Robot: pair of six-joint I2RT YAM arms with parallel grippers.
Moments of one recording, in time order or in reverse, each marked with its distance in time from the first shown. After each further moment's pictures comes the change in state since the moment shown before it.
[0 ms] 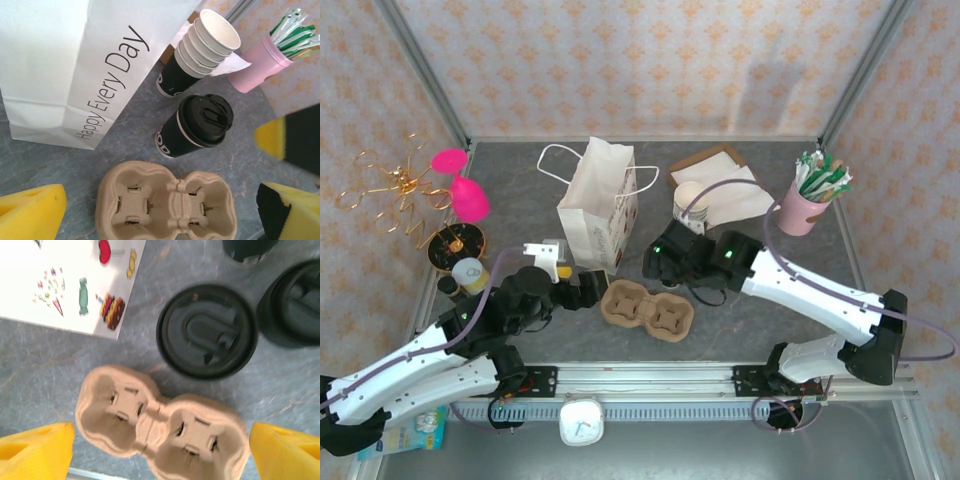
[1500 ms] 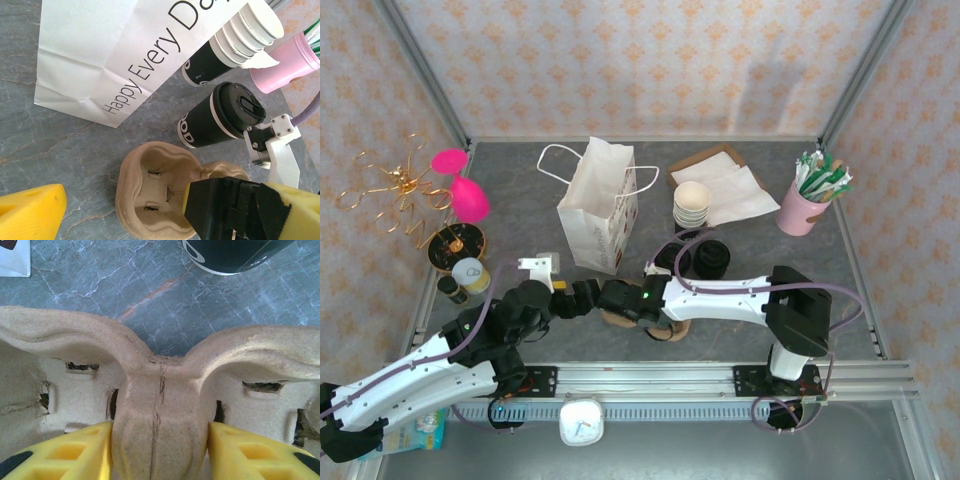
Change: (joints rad) left arm 0.001 -0.098 -0.154 0.000 -0.031 -0.111; right arm 0.193 0.388 -0.092 0.166 0.077 0.418
